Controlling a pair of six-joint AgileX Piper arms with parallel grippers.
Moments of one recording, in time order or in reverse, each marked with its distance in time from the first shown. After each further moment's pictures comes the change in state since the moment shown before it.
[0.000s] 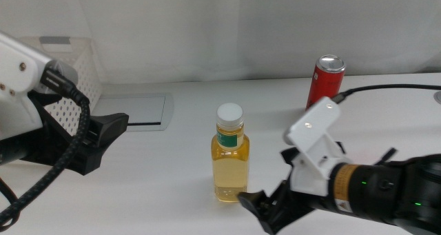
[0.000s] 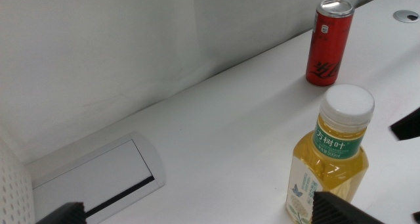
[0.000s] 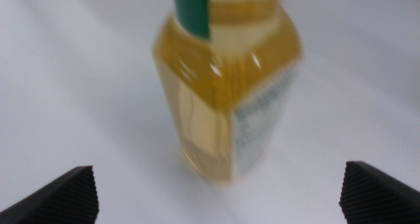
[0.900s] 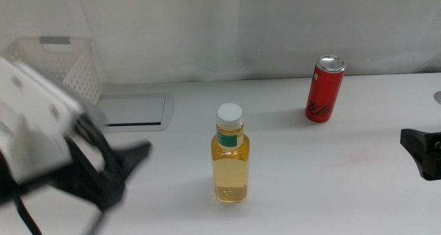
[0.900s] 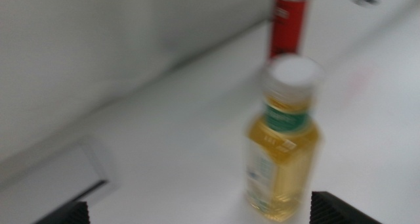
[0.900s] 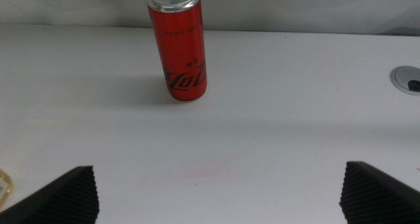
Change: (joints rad) left arm -0.088 -0.006 0.102 -0.072 -0.088 0.095; right arm -0.490 -0.666 0.153 0.078 0.398 0.005
